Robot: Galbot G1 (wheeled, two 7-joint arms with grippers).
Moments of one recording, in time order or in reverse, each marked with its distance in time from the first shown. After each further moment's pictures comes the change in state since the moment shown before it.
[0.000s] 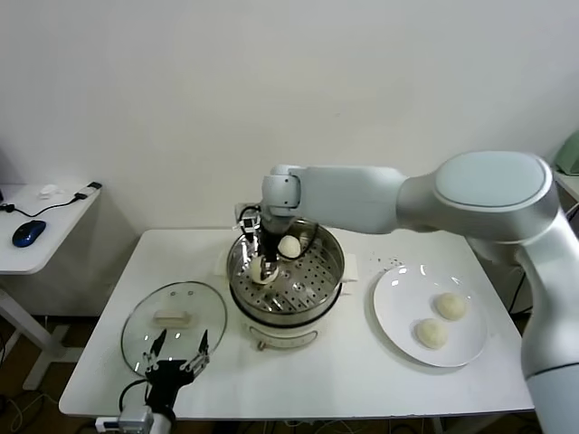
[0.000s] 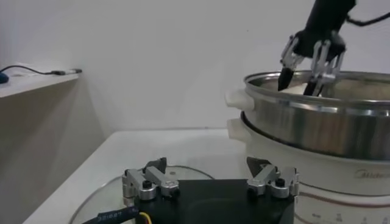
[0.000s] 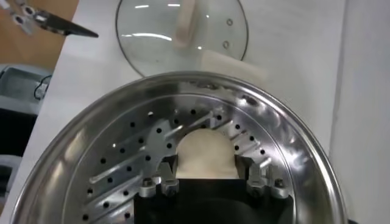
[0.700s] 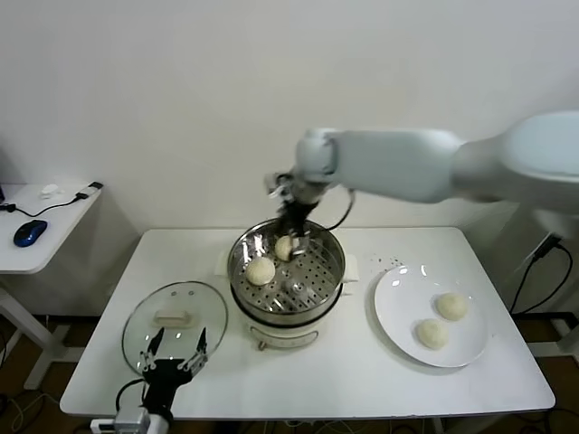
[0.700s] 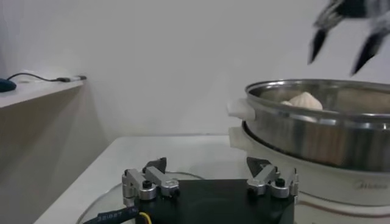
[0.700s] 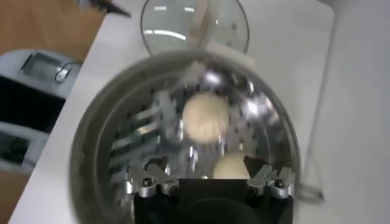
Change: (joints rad) left arm 0.014 -0.001 -0.003 -0.039 -0.003 -0.001 -0.006; right arm 0.305 -0.298 -0.159 0.184 -0.015 0.213 -0.184
